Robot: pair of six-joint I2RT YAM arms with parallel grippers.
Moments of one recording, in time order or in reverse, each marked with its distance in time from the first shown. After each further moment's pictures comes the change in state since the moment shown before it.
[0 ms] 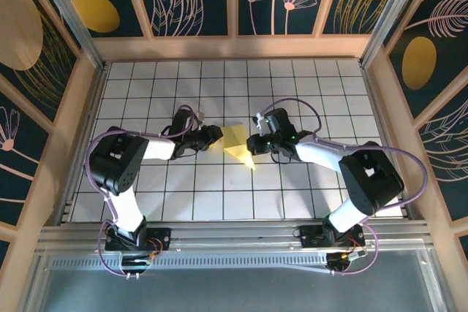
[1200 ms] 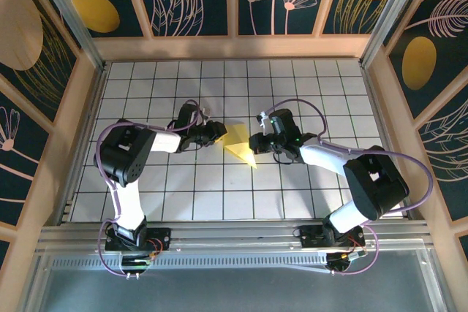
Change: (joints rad) left arm -0.005 0.105 0.113 -0.008 0.050 0.011; right arm -0.024 -0.043 -0.042 0.056 -0.012 0.027
